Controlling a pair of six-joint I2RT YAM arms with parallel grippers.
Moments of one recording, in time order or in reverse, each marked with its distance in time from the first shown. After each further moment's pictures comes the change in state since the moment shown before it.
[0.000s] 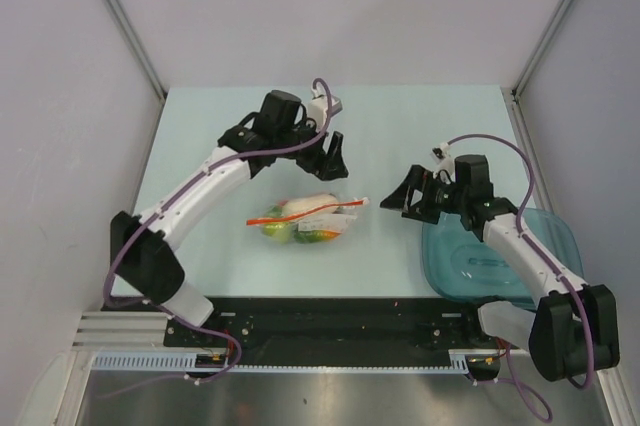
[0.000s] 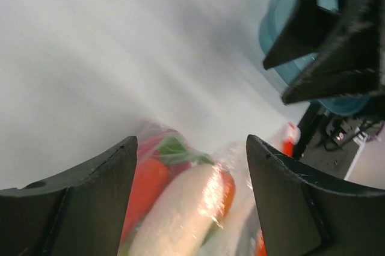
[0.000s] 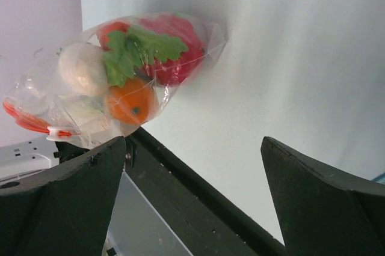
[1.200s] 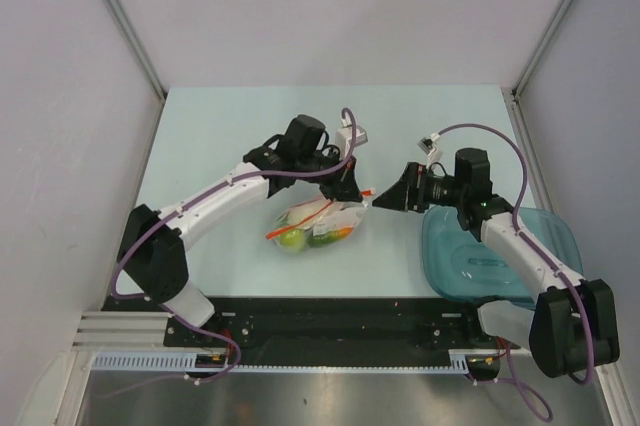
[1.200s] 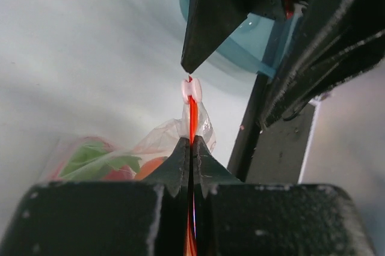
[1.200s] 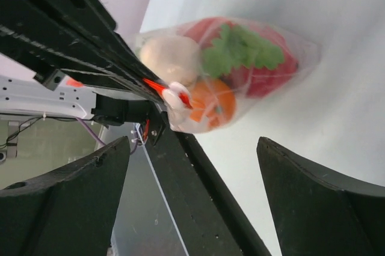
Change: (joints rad) left arm -0.134 -0.007 -0.141 0.121 0.164 0.041; right arm 0.012 0.008 -0.011 0.203 -0.266 -0.046
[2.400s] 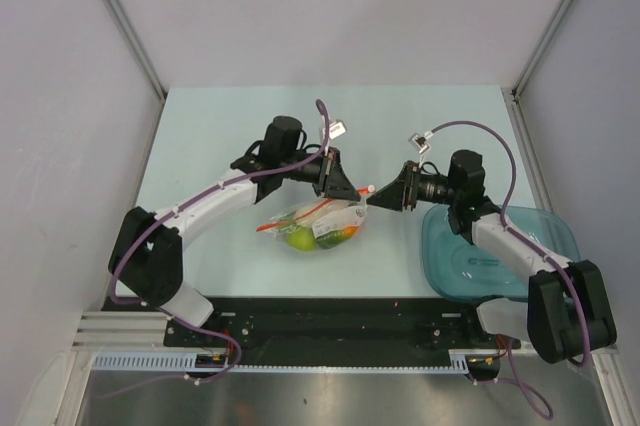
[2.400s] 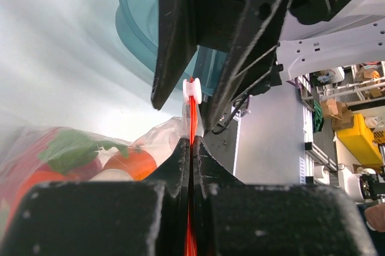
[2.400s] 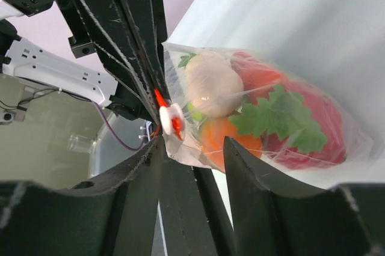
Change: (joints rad) left arm 0.115 -0.045 -0.203 0.381 0.327 -0.362; right arm 0.056 0.066 -0.072 0.439 -0.108 0.096
